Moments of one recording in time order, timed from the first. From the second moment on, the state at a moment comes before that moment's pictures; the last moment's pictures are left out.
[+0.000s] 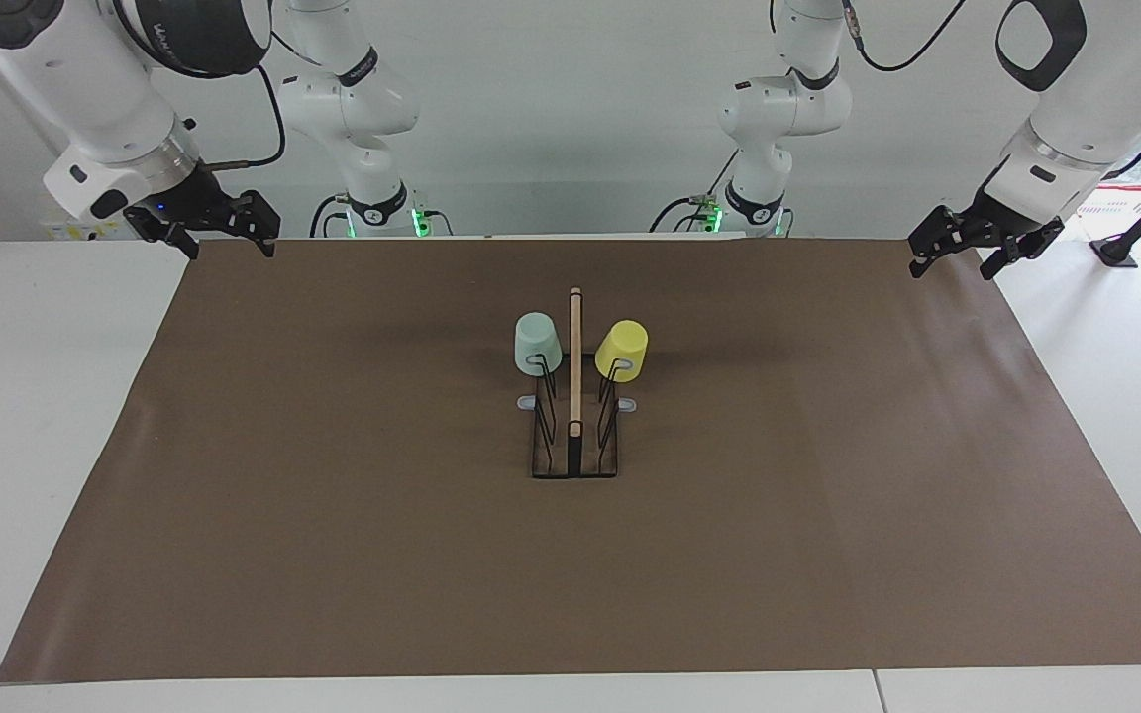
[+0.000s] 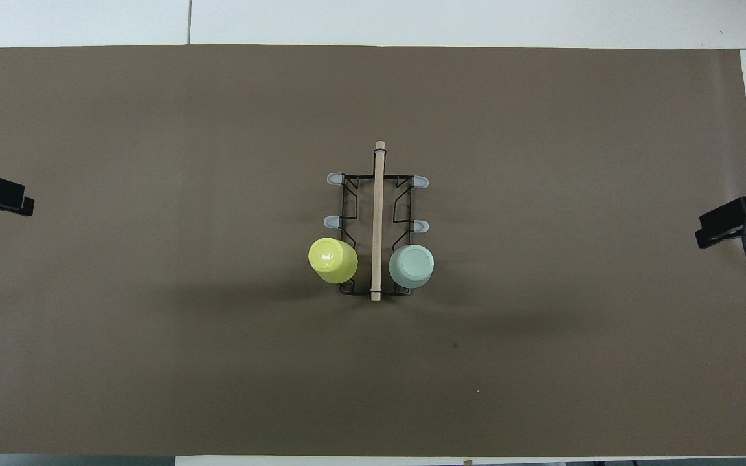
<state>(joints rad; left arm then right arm) 0.00 0.00 0.01 -1.59 -0.02 1.52 0.12 -0.01 -0.02 -0.05 -1.60 -0.02 1.38 -0.07</state>
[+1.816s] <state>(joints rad) 0.00 0.00 0.01 -1.59 -0.02 1.52 0.12 -0.01 -0.01 -0.04 -1.57 -0.02 1.46 -0.07</state>
